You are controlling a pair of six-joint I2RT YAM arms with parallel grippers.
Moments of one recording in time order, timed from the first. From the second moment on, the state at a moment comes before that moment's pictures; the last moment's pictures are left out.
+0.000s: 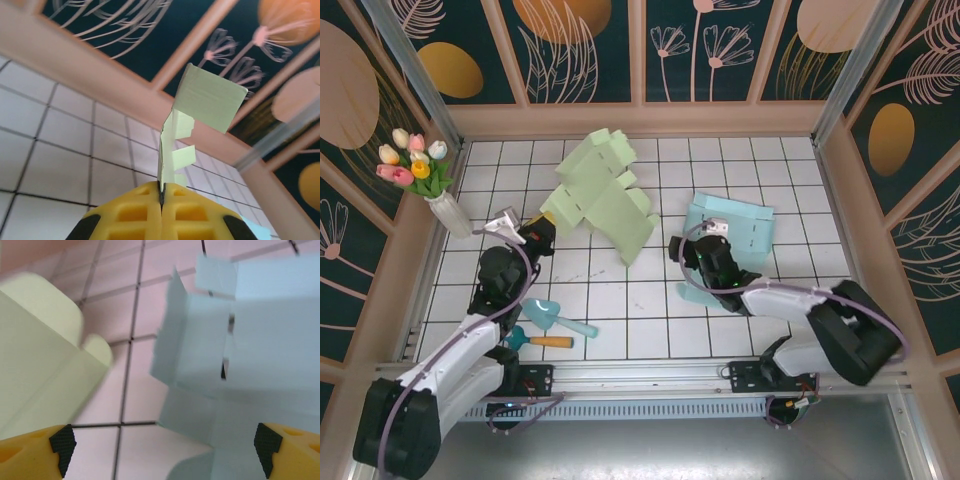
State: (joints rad) left arm -0.32 0.84 0.26 0.60 0.05 -0.67; right arm 0.70 1.29 0.44 0.34 0.36 0.57
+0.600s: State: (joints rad) left arm -0.35 0.81 0.29 0.62 0.11 -0.26; right arm 0.70 1.25 1.13 -0.06 0.02 -0.47
